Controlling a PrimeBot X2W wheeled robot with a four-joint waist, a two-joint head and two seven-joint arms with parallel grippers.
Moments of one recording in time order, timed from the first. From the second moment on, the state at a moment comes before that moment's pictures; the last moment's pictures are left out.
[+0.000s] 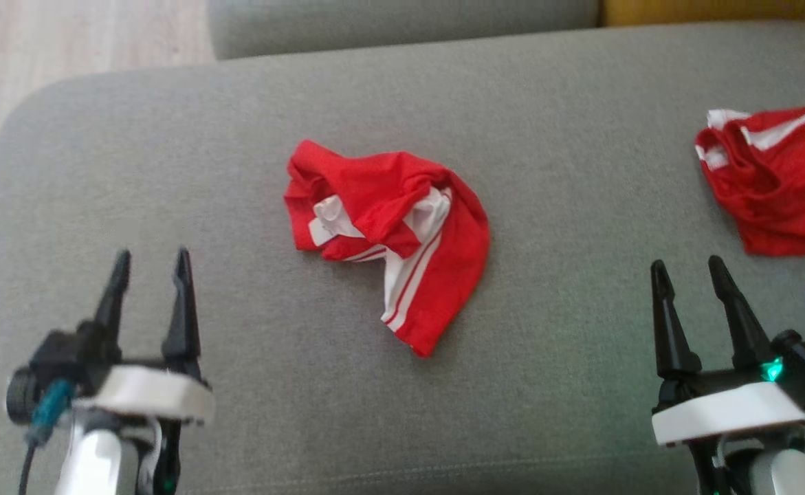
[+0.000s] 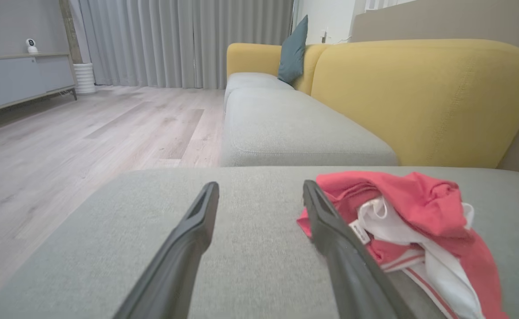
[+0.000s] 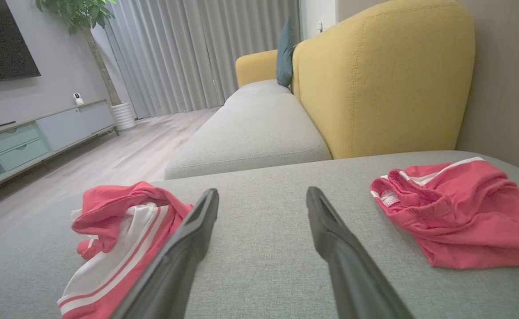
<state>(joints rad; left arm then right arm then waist) -0.08 0.13 -0.08 0.14 -0.20 0.01 -0.25 0.08 -0.04 0.01 -0.10 0.20 0.13 -0.05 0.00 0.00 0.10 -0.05</state>
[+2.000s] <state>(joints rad) -0.03 0.13 -0.19 0.04 -0.14 0.02 -0.24 -0.15 -0.09 0.33 0.09 0.22 0.13 0.10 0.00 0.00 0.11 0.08</state>
